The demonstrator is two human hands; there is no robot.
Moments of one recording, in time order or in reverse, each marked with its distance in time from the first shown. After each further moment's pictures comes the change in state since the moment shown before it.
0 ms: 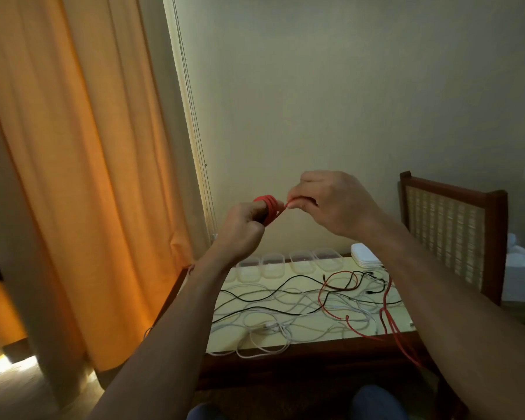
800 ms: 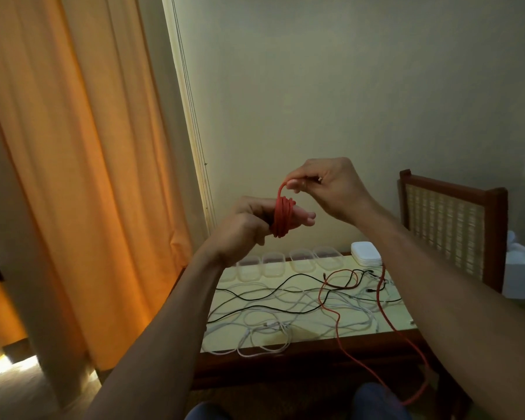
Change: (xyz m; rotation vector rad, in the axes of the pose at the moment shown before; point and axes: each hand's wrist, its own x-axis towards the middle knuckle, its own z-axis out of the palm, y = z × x) left_hand -0.016 0.028 -0.013 -0.505 -0.377 0.112; right_hand 0.013 0.015 0.009 0.406 0.082 0.212
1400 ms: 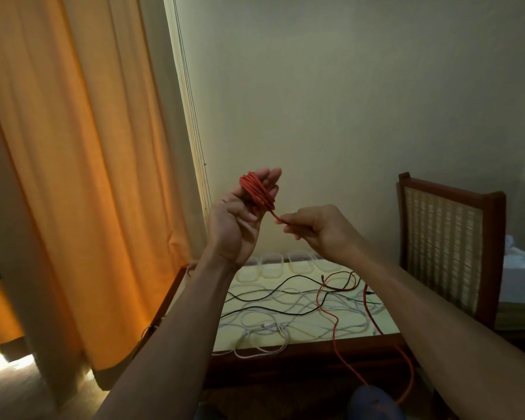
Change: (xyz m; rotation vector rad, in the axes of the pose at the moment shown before) left_hand 0.013 -0.014 0.006 -0.624 0.420 0.223; right_hand -0.054 0.006 0.034 -0.003 -0.175 0.066
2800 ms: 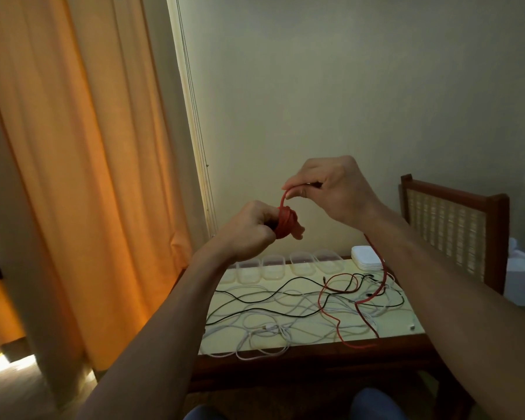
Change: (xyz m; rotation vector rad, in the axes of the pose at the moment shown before) left_hand 0.005 0.014 -0.003 1.096 -0.402 -0.223; right_hand 0.047 -0.028 -0.053 -0.096 0.182 -0.266
